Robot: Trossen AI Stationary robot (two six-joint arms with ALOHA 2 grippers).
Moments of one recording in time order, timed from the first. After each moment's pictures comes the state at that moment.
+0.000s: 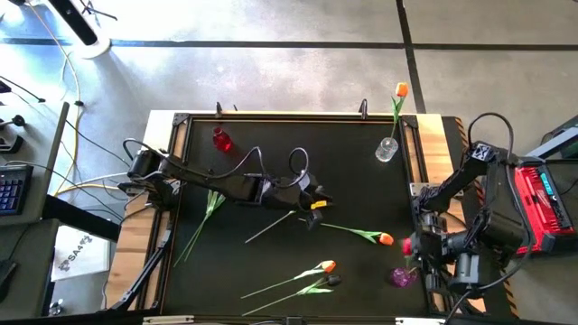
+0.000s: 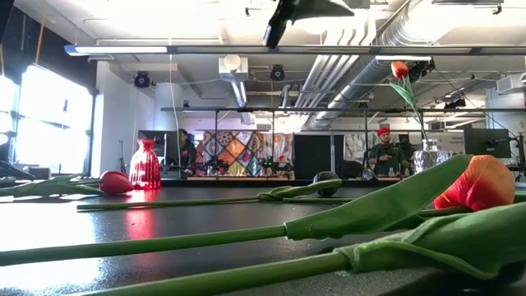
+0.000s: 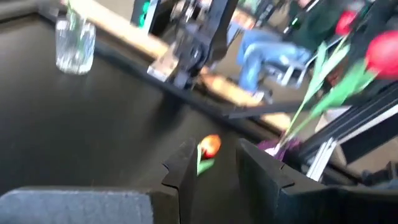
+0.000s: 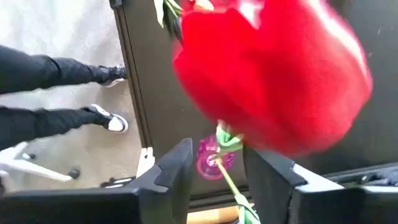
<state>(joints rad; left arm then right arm) -0.19 1.83 1.43 0.01 -0.26 -0.57 1.12 1.40 1.62 -1.54 0.27 1.32</state>
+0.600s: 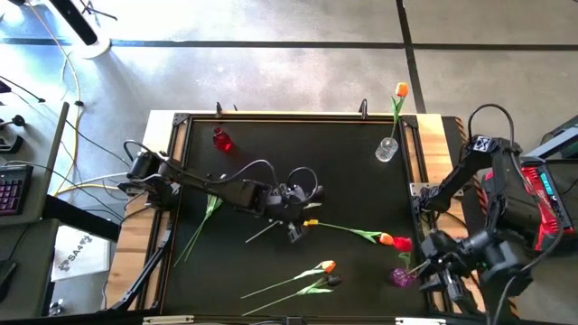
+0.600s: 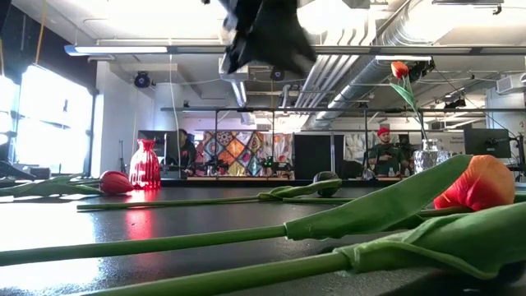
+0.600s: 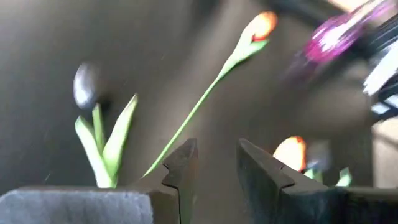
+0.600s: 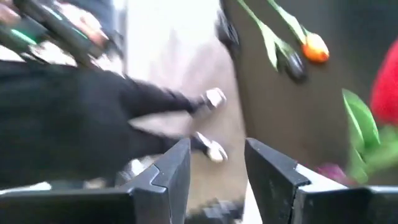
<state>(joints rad) -0.21 1.83 1.43 -0.43 -0.22 -0.60 1.19 1.31 1.62 -1.18 0.36 1.36</state>
